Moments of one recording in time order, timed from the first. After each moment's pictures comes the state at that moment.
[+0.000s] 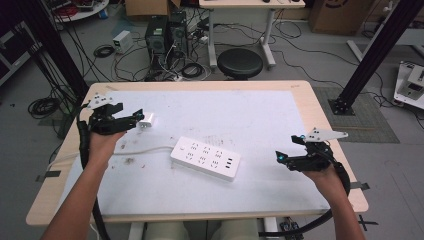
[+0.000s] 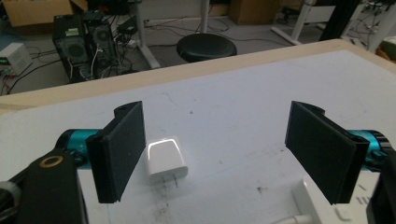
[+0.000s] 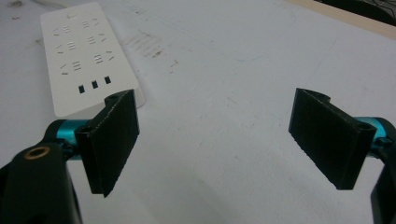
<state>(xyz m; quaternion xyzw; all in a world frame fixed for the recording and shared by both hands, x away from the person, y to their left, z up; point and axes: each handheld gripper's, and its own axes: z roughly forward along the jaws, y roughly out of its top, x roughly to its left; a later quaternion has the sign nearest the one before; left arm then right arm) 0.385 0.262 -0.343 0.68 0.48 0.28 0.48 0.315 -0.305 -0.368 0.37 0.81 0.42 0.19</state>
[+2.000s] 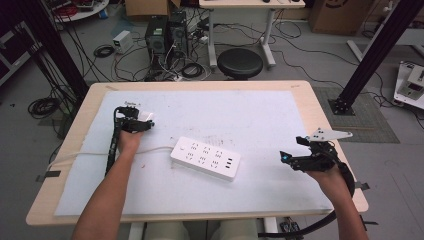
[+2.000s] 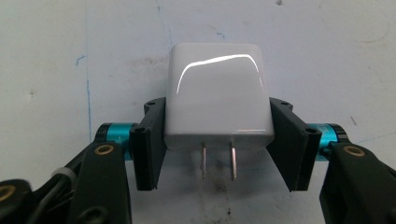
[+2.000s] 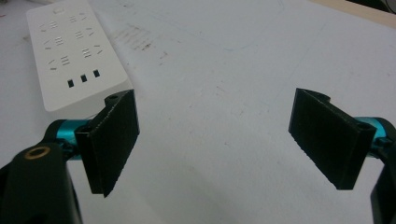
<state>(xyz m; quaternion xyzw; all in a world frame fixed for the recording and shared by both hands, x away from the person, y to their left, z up) 0.469 0.250 -0.445 0.71 0.58 0.24 0.32 0.313 -0.315 -0.368 0.39 0.81 0.40 0.19</state>
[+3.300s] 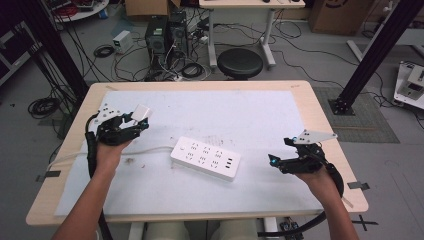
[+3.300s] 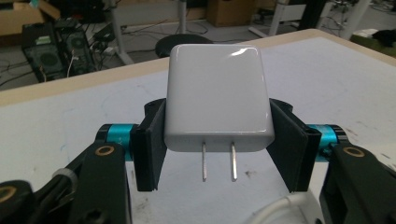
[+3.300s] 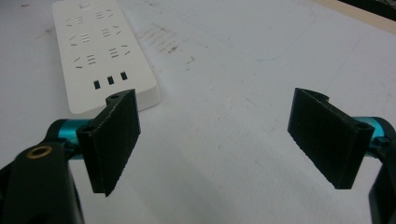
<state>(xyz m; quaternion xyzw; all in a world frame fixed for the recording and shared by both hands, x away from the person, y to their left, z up) 0.365 0.255 -0.368 0.70 0.42 0.27 0.51 0.311 -0.285 -0.369 0.35 0.82 0.40 0.19</state>
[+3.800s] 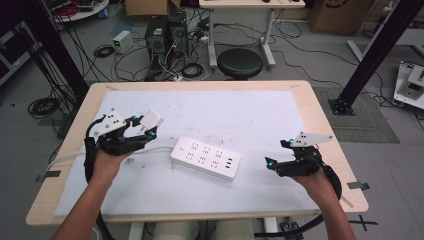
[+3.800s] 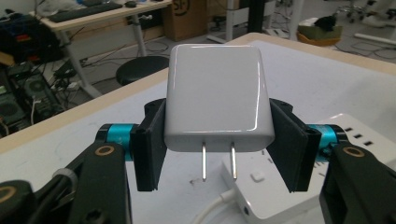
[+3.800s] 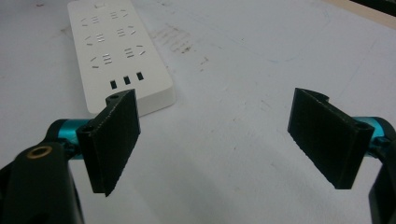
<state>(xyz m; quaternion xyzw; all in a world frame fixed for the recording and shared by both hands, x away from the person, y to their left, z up) 0.327 0.227 -0.342 0.74 0.31 0.26 0.54 0.304 -0.276 -0.369 0.35 0.83 0.41 0.18</state>
